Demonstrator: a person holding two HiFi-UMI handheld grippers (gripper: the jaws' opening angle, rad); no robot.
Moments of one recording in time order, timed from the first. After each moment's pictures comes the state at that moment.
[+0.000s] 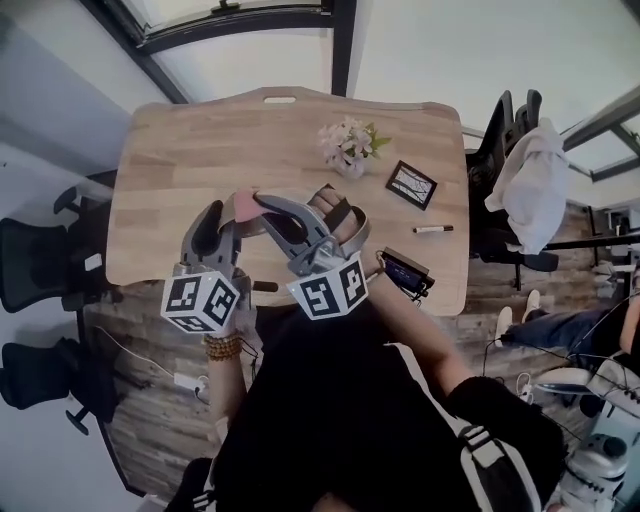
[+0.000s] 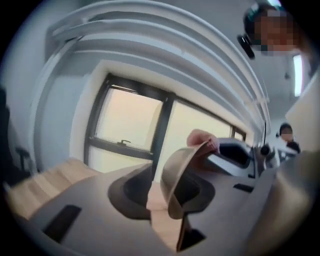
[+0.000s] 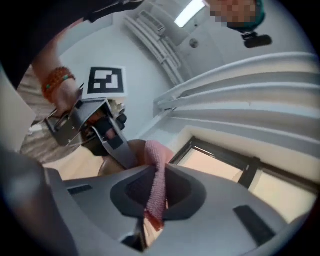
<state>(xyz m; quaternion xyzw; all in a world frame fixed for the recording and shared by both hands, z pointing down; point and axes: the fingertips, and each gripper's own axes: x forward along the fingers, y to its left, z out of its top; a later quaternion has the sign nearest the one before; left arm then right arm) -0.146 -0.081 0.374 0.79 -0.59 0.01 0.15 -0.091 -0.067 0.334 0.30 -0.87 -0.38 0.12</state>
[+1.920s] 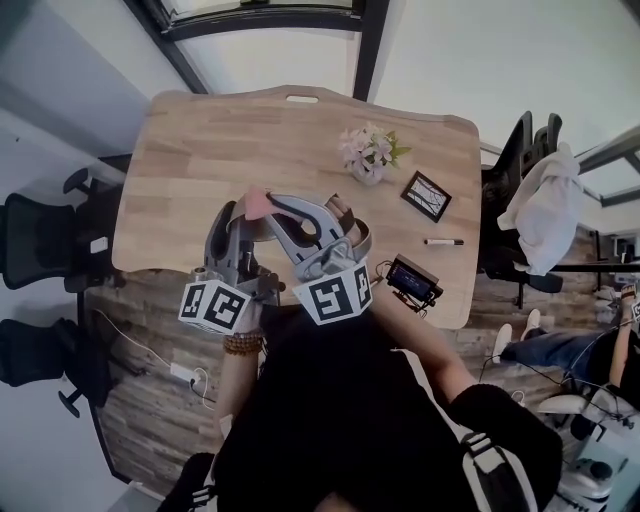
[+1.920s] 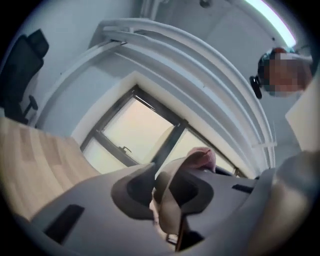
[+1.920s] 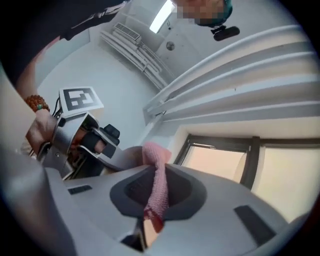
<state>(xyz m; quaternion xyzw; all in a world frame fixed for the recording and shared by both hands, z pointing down) -0.168 -0.072 0.367 0.74 -0.60 -0.21 0.21 -0.103 -0.068 0.330 0.30 -0.91 -0.28 0.05</state>
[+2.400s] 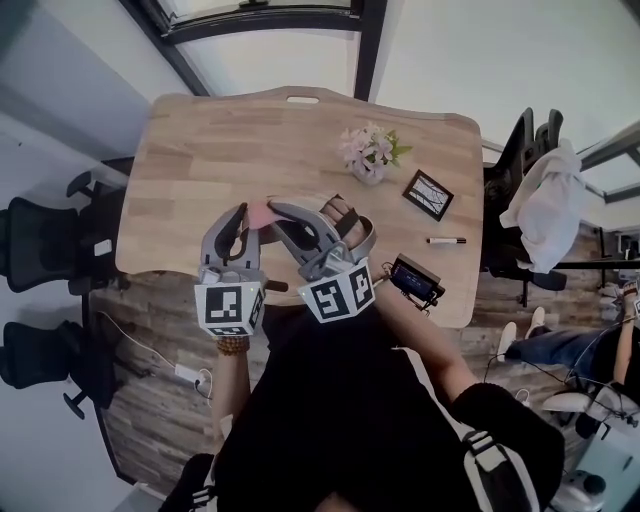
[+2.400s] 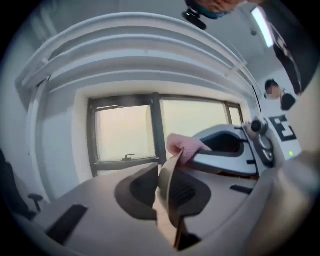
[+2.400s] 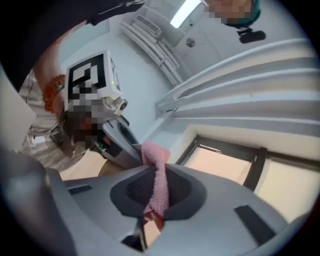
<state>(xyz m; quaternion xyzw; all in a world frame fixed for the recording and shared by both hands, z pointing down) -0.139 -0.073 0.371 0.79 -0.61 0.10 0.00 -0.106 -0.061 0.355 0.27 -0.89 -0.34 0.10</state>
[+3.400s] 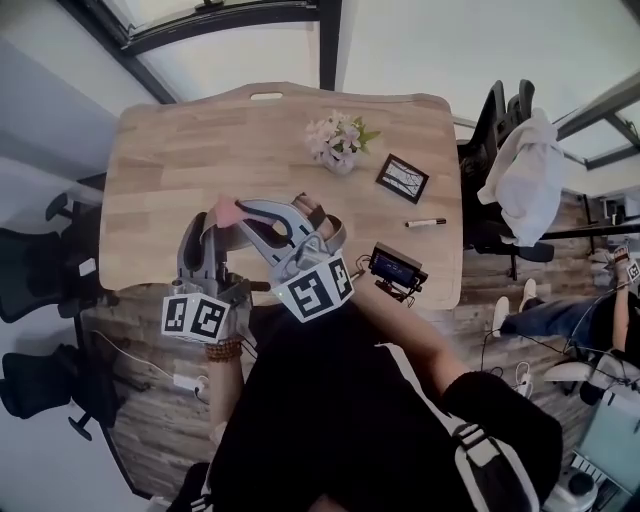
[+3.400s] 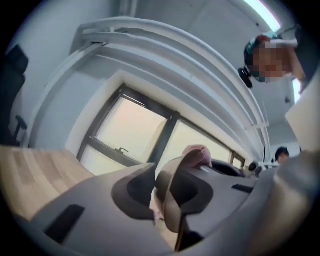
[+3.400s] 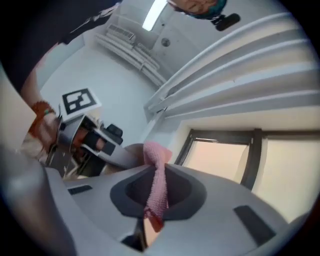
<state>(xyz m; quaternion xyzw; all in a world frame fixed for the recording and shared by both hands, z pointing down) -0.160 -0.070 0.378 0.78 -0.59 -0.14 0.16 -0.096 -0.068 0.348 0.29 -0.92 -0.26 0.06</state>
